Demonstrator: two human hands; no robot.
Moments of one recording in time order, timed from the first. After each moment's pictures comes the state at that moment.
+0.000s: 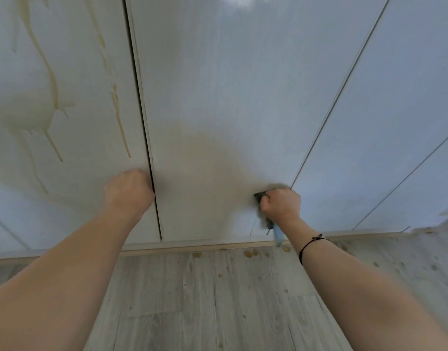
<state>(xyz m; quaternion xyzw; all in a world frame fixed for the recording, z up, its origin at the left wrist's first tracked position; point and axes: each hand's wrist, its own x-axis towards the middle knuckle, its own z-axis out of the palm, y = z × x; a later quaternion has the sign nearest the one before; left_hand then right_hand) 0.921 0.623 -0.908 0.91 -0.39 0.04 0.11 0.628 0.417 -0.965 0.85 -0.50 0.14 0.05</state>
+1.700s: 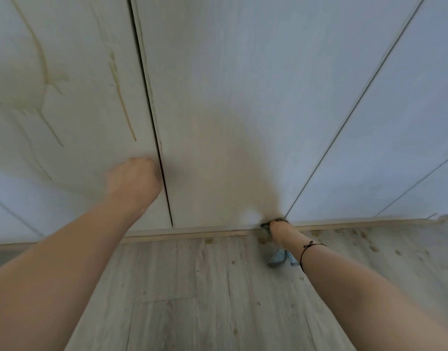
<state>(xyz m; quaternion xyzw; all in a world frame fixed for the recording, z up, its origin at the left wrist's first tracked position) 0.926 0.628 -0.913 0.90 -0.42 0.05 0.05 0.640 0.437 -1.064 0.82 -0.47 -0.29 -0.12</state>
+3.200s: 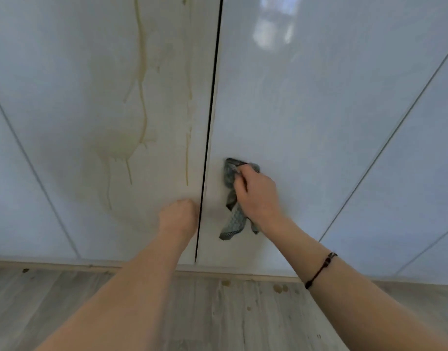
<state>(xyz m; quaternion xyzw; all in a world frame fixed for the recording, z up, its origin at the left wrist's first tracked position) 0.927 0.638 -0.909 0.91 -0.41 0.01 0.08 0.784 0.524 -0.850 0.89 -0.26 0.38 -0.07</state>
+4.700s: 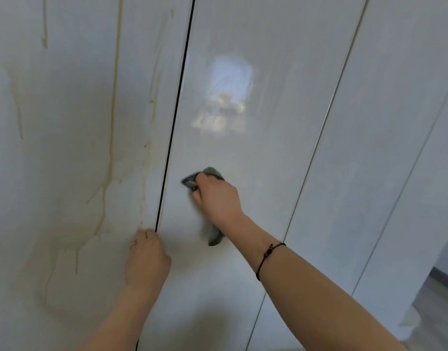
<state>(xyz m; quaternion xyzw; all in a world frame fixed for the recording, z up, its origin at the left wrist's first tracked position) 0.872 0.637 -0.769 0.86 -0.38 0.06 0.33 0.777 0.517 -0.642 0.89 -0.24 0.35 0.18</state>
